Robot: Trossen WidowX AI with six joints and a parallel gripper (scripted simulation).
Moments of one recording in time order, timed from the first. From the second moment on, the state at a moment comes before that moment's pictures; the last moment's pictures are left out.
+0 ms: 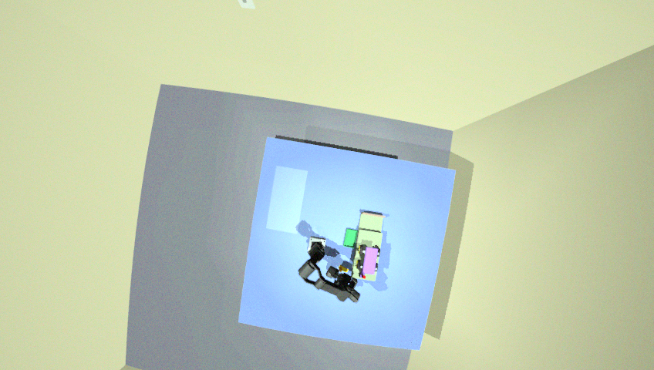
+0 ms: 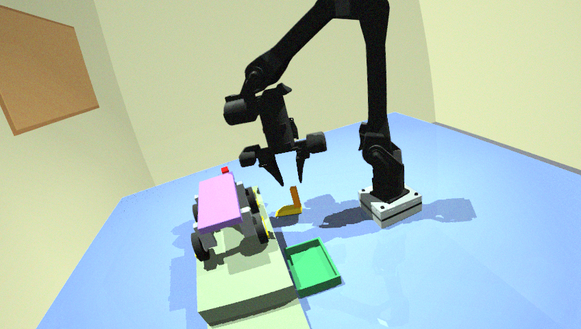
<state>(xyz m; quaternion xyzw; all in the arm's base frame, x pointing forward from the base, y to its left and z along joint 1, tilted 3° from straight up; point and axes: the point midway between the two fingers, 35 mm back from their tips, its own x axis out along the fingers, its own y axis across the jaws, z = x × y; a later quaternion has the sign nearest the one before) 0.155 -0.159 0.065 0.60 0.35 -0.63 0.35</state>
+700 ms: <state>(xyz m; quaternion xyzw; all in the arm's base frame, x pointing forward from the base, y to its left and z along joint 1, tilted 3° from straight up) 0.155 -0.160 0.037 0.60 0.35 -0.63 0.35</state>
